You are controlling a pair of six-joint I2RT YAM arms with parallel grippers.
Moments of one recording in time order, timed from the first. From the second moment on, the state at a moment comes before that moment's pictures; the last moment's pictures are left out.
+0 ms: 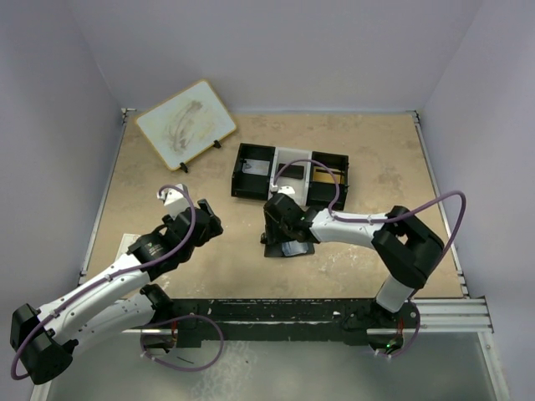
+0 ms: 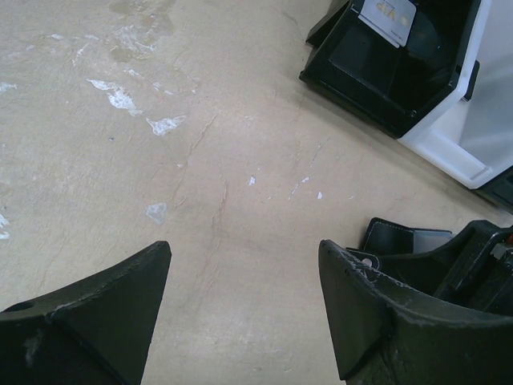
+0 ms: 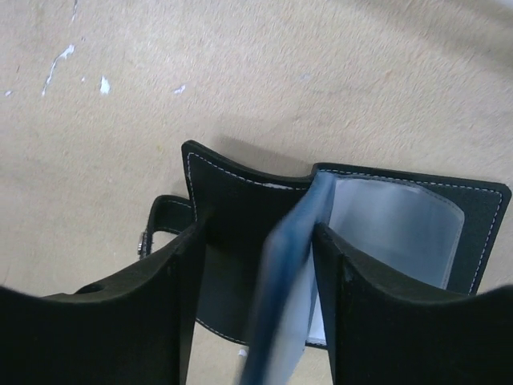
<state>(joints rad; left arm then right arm) -0.77 0.81 0.62 -0.56 -0.58 -0.97 0.91 1.70 0.95 -0.28 0.26 0.64</state>
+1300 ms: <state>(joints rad) -0.77 0.84 0.62 -0.55 -0.55 -0.99 0.80 1.54 0.72 -0.07 -0.07 0.74</state>
